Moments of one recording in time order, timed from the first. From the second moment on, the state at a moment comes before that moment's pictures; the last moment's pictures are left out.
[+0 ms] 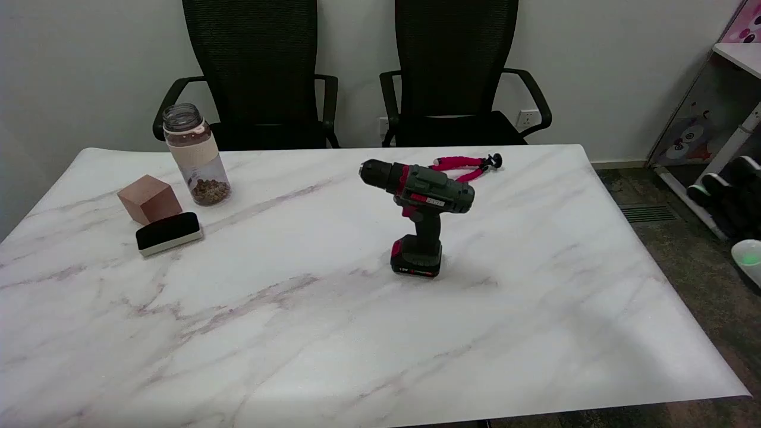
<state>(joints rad) -0.46 -0.64 0.90 -0.86 -1.65 1.75 1.78</state>
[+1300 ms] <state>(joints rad) -0.04 -0.84 0.79 -0.80 -2.03 1.21 1.84</state>
